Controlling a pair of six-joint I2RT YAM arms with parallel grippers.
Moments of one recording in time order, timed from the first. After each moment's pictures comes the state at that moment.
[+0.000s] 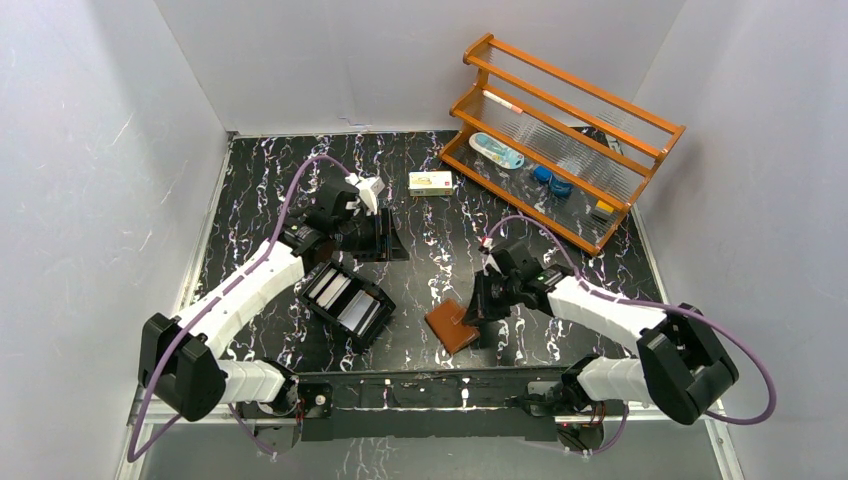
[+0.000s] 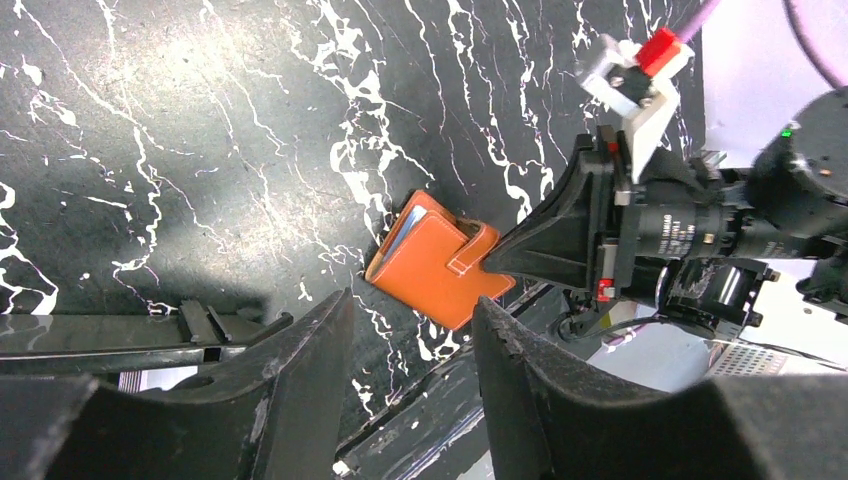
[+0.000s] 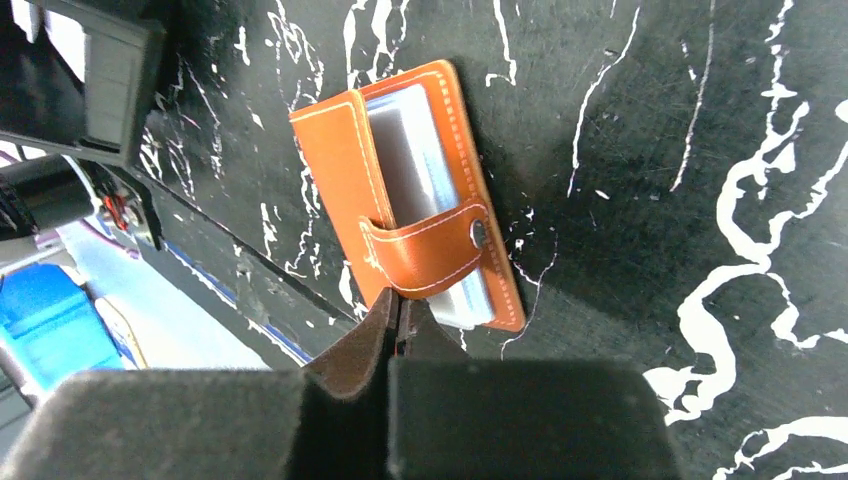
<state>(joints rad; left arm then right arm) -0.55 1.28 1.05 -0.54 0.35 -0.53 0.66 1.26 0.59 -0.34 -0.41 0.63</state>
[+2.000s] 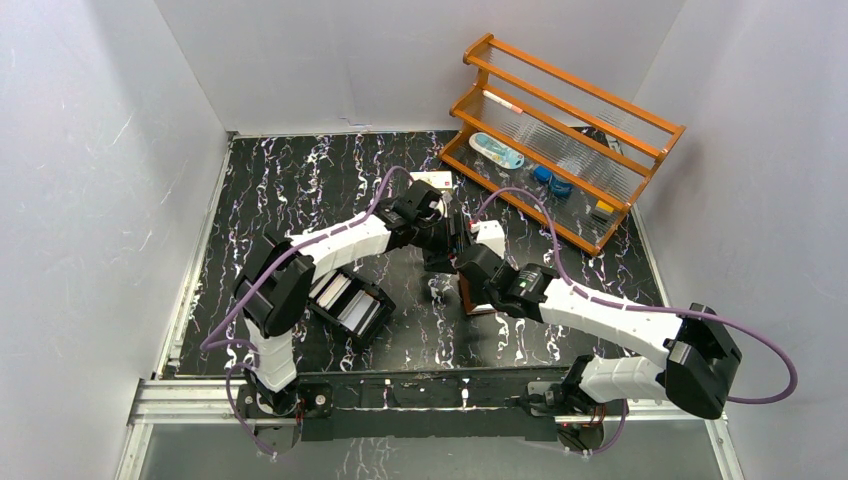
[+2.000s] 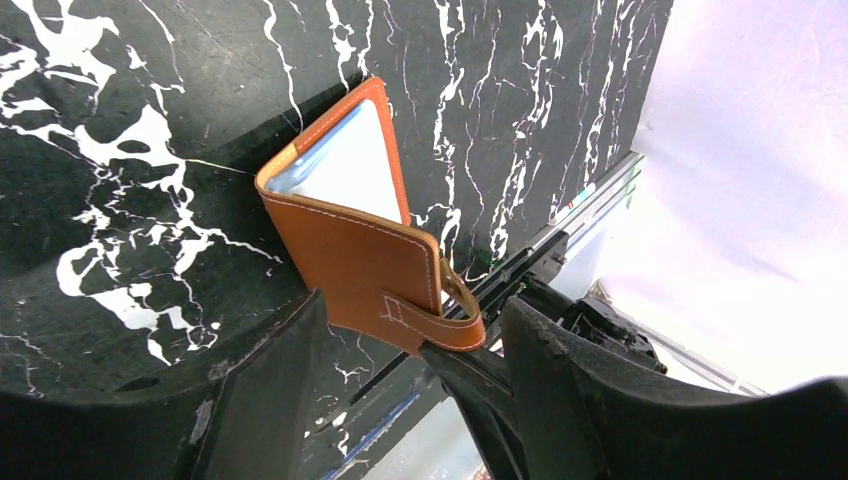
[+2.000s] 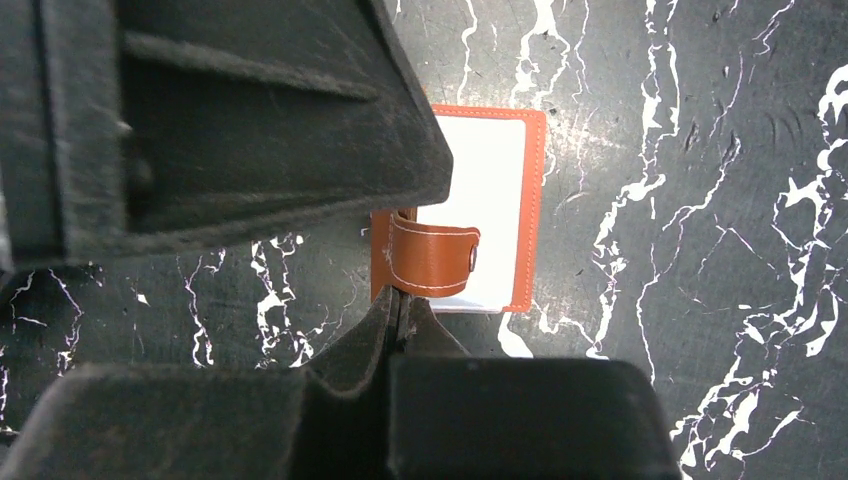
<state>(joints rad) -0.75 1.86 1.33 -0.36 0.45 -0.89 0.99 1.22 0.82 -0.55 0.46 0.65</state>
